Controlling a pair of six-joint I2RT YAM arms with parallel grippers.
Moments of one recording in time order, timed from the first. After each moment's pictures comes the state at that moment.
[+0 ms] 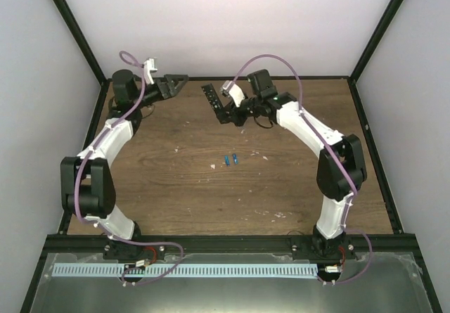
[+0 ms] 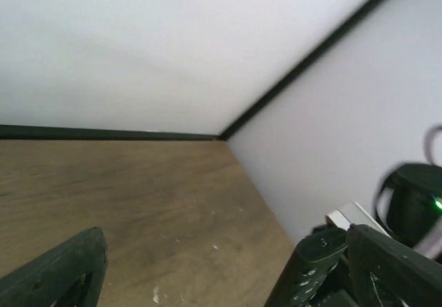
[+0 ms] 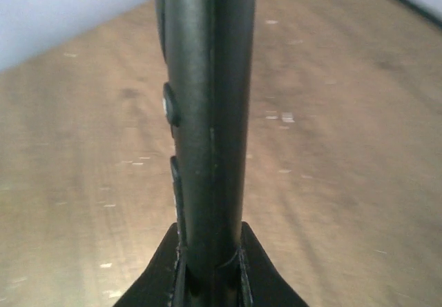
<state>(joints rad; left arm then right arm) -0.06 1.64 1.19 0.36 0.89 -0.67 0.49 1.86 1.59 -0.50 -0.72 -0.29</state>
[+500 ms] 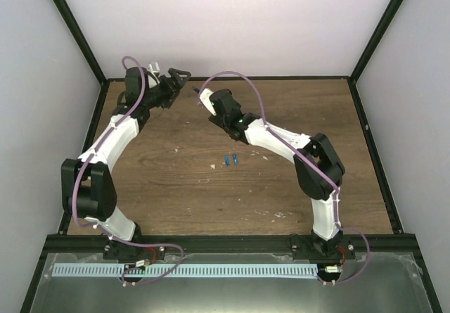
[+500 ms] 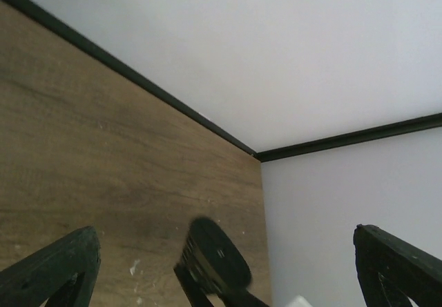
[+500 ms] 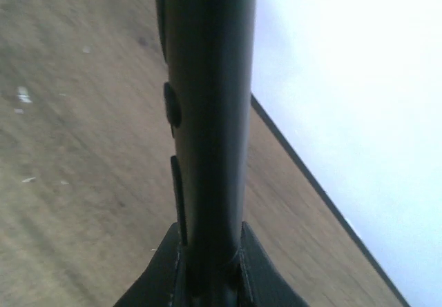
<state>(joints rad) -0.14 1.60 1.28 0.00 0.51 -0.97 0.74 1.94 1.54 -0.16 0.39 -0.49</state>
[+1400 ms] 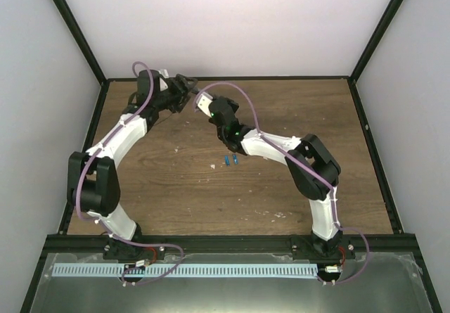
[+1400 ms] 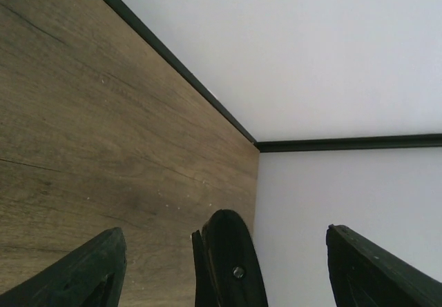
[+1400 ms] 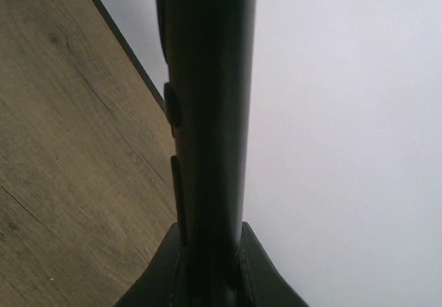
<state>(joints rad) -0.22 1.65 1.28 -0.03 0.46 -1.14 0.79 1.99 1.41 0.28 0.66 -0.82</state>
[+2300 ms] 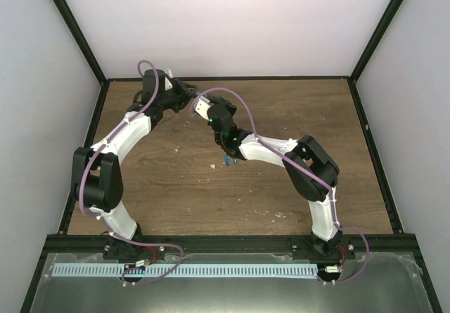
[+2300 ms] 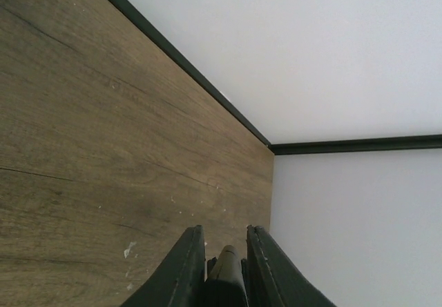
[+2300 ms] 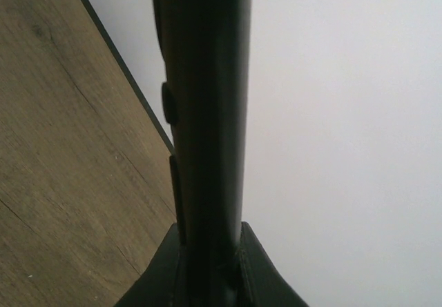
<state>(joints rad) -0.24 1.70 1.31 -0.04 0.41 -1.11 0.83 1.99 1.36 0.40 0.72 -0.93</state>
